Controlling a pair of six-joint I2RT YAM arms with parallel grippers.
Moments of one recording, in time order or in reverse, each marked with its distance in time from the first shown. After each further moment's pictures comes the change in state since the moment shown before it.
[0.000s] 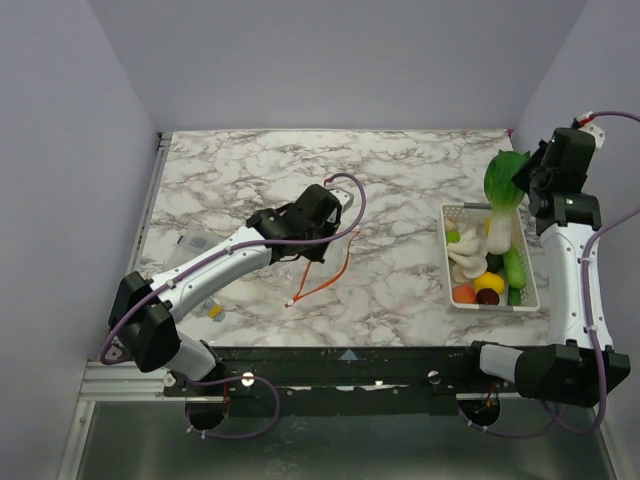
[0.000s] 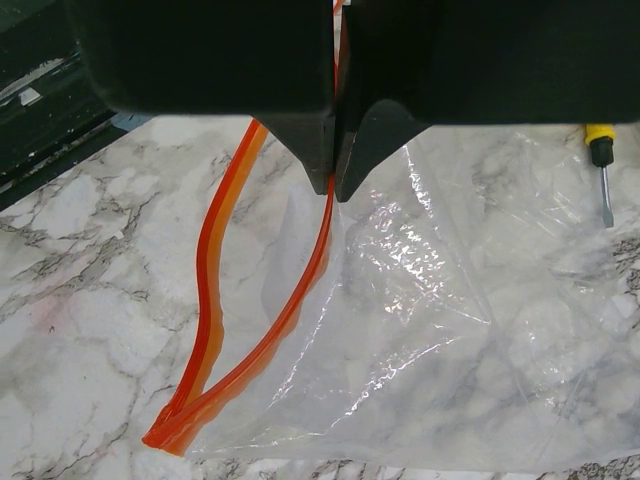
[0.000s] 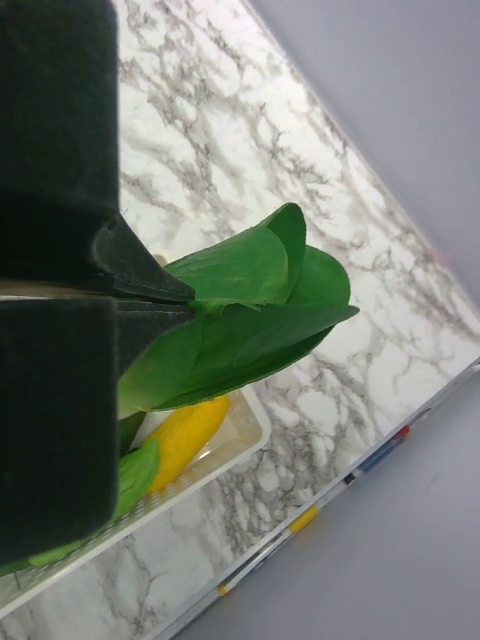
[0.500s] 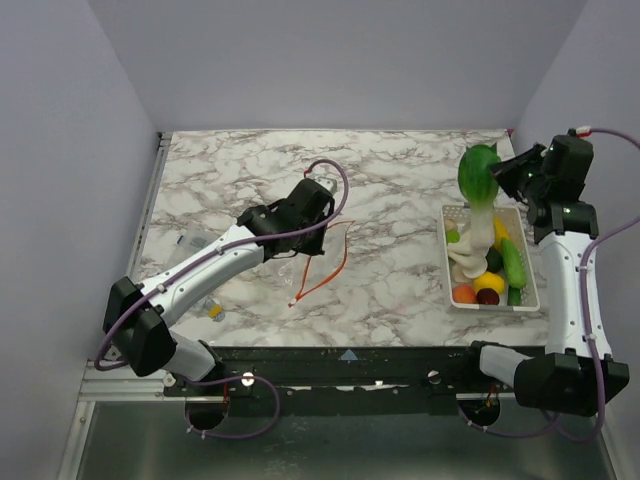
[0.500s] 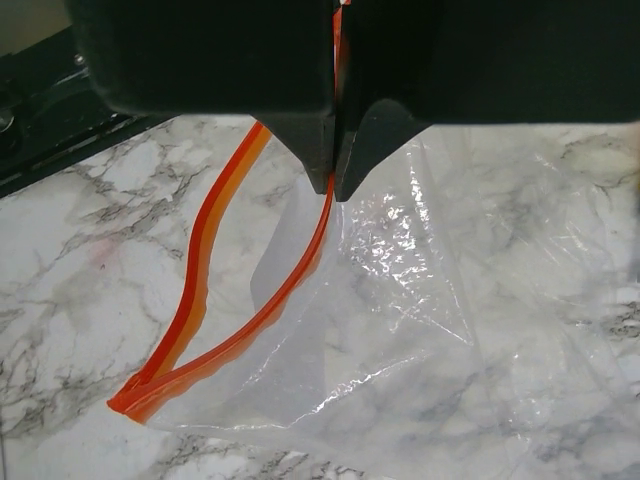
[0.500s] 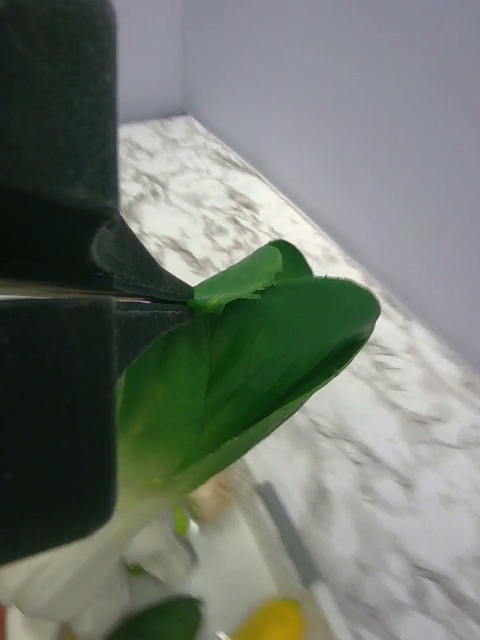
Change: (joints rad) left arm 0.026 -0.015 0.018 -0.019 -0.007 -0.192; right arm 0.000 -0.021 0.051 -0.004 -0.282 0.262
